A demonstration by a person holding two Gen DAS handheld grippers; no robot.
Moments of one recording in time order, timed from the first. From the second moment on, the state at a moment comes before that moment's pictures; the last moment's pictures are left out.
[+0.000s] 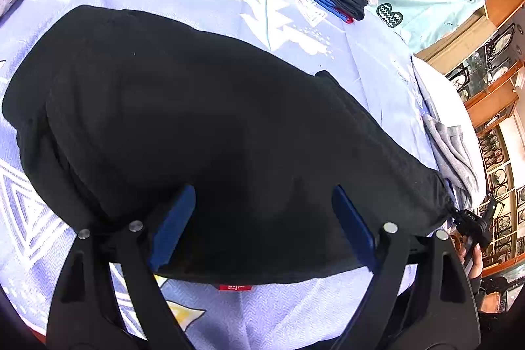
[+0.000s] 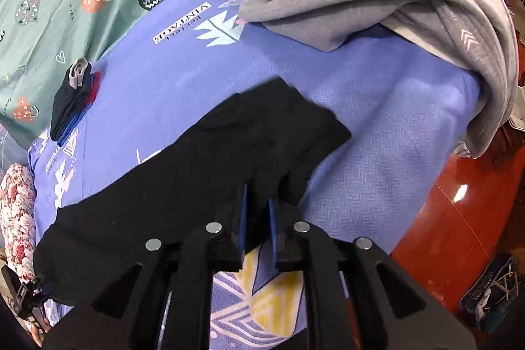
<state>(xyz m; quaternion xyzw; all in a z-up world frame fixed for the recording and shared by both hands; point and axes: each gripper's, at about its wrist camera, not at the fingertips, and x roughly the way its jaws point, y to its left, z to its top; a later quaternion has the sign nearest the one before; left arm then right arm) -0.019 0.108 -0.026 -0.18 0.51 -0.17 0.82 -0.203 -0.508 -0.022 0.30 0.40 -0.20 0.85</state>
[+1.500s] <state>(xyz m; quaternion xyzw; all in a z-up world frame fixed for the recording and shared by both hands) -0.027 0.113 -0.022 -0.15 0.54 -0.18 0.81 0.148 -0.126 -0.047 0.09 0.62 0.31 0.71</state>
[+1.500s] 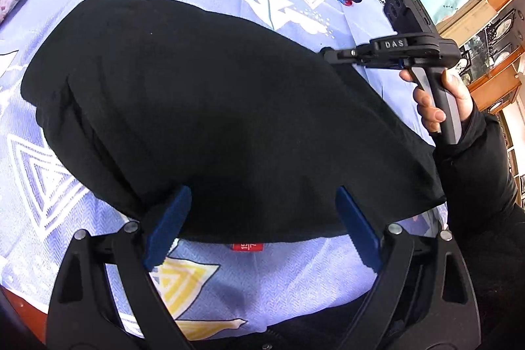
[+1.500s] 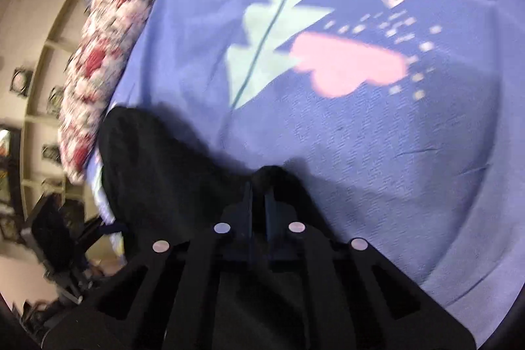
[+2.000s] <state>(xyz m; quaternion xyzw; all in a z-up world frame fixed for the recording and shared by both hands) -0.032 0.107 0.010 -0.15 0.50 -0.20 0.83 0.086 -0.166 -0.007 0.15 0.56 0.30 0.76</state>
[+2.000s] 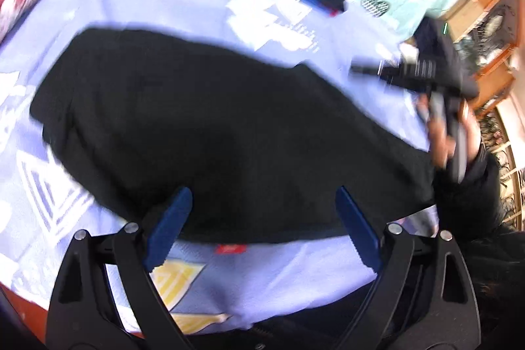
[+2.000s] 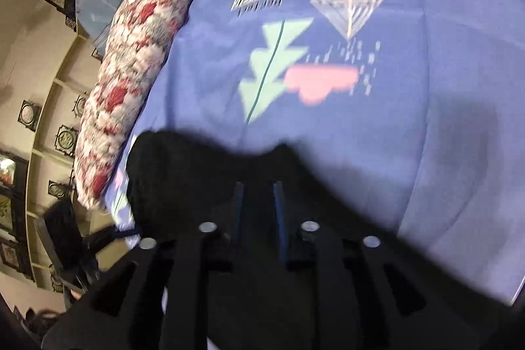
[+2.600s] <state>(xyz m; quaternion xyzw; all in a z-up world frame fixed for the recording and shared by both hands) -0.024 0.088 -0.020 -0.14 0.51 -0.19 0.82 -0.138 -0.463 0.029 0.31 0.41 -0.09 0.85</state>
